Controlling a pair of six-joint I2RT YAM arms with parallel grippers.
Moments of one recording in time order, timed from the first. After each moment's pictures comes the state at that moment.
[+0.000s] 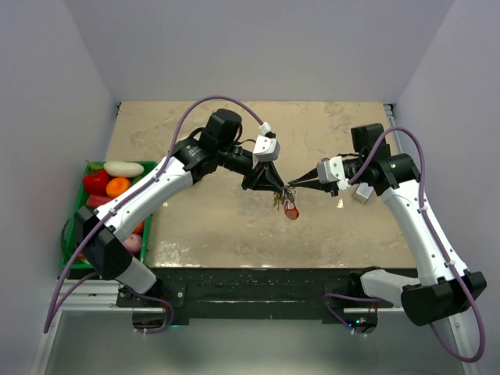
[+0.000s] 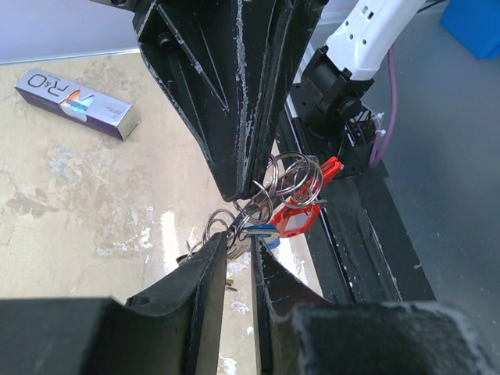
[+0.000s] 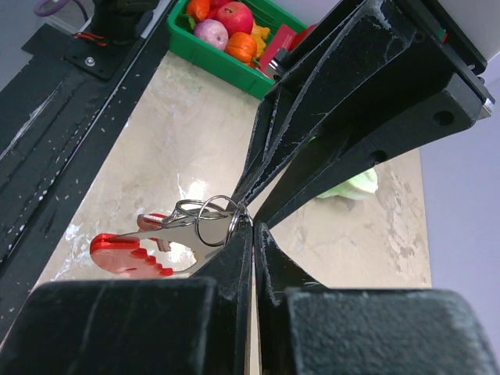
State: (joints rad) left arm -0.71 1.55 1.51 -0.52 1.02 0.42; right arm 0.27 1.19 1.33 -1.02 -1.28 -1.38
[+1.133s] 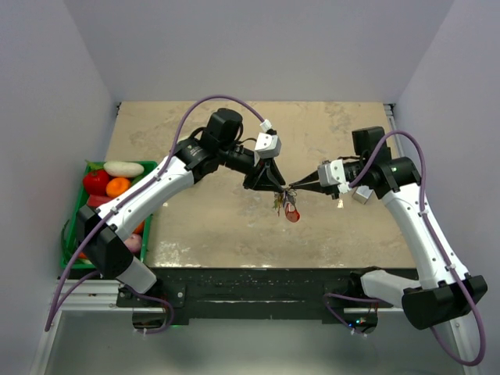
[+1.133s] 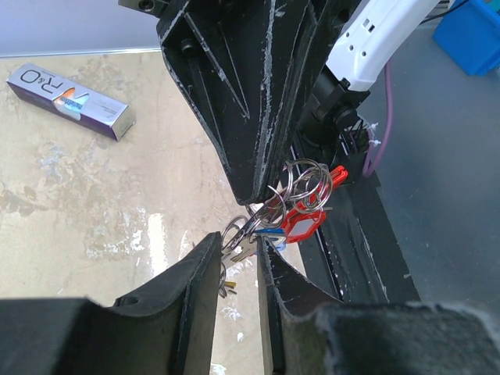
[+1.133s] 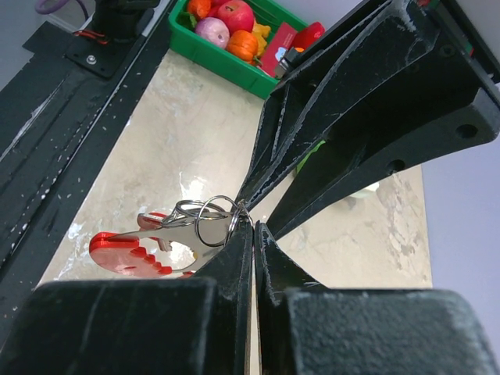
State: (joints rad) left arm -0.71 1.56 1.51 -0.48 1.02 0.35; right arm 0.26 1.16 1.31 -1.02 -1.27 -1.38
